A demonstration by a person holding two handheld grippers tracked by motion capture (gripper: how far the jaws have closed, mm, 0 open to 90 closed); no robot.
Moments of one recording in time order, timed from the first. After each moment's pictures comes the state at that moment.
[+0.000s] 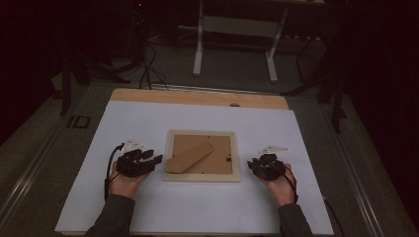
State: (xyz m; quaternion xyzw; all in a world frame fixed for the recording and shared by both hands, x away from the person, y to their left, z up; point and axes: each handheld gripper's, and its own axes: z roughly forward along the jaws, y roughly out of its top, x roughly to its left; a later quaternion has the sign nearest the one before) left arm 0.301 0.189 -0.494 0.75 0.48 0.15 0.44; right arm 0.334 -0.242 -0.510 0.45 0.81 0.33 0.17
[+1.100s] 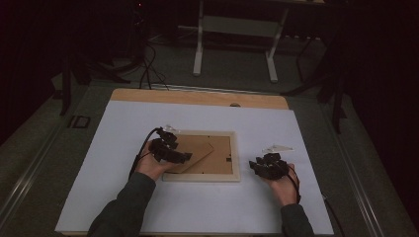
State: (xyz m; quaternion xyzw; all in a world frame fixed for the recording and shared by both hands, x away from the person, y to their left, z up) left arm 0.363 0.110 -0.480 0.83 0.42 0.06 0.35; right arm 0.335 -0.250 -0.508 0.46 0.80 0.34 0.16
